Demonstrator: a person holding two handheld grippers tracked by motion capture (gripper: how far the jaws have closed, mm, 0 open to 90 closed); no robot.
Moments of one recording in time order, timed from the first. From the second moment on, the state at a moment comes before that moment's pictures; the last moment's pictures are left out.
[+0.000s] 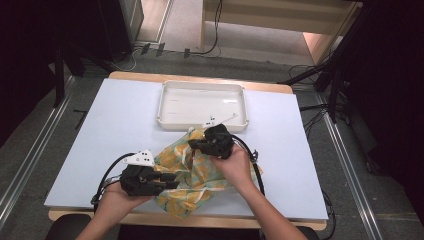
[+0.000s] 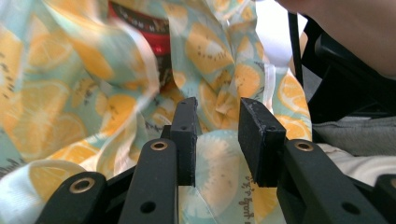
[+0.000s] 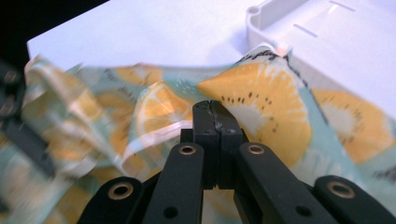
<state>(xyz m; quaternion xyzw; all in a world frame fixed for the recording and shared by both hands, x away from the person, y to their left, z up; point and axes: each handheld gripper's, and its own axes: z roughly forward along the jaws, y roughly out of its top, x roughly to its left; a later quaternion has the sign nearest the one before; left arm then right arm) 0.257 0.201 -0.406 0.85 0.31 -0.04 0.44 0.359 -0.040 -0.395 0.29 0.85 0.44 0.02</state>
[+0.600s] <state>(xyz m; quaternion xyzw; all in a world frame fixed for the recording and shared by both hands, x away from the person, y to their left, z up) 0.259 0.207 -0.429 0.85 0.32 -0.05 0.42 0.440 -0.028 -0.402 0.34 0.84 0.41 0.04</state>
